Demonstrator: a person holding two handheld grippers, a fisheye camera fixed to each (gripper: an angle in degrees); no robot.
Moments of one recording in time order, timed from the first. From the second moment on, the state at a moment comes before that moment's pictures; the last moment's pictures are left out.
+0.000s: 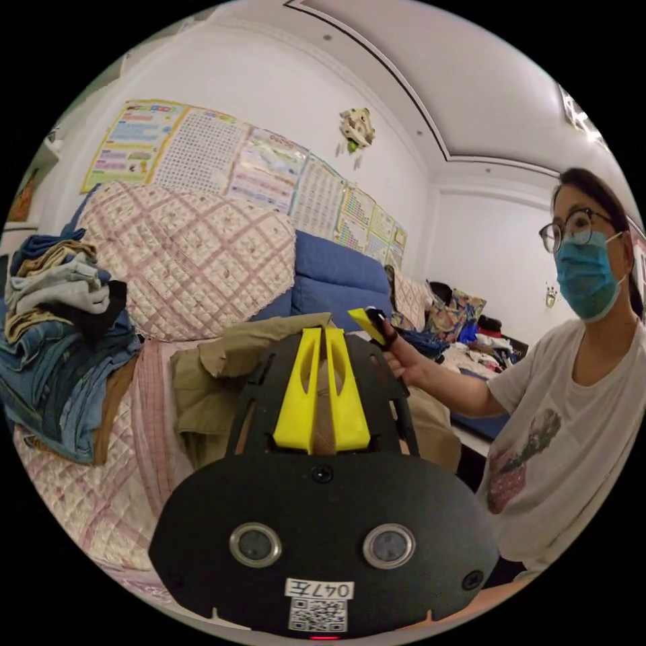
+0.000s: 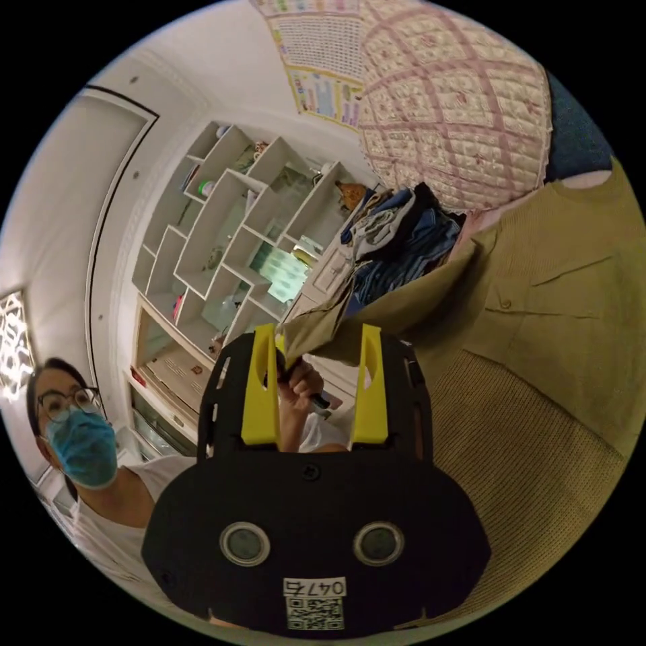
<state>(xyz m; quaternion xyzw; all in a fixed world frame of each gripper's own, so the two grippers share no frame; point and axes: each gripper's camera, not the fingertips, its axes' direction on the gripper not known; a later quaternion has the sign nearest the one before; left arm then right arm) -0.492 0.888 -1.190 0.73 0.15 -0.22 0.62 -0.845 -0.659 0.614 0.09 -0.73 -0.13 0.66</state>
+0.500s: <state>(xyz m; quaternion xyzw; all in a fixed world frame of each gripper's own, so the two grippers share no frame) -0.496 0.747 -1.112 0.52 0.08 -0.39 0.75 -0.614 -0.716 0.602 0.27 -0.39 -0.08 0.88</state>
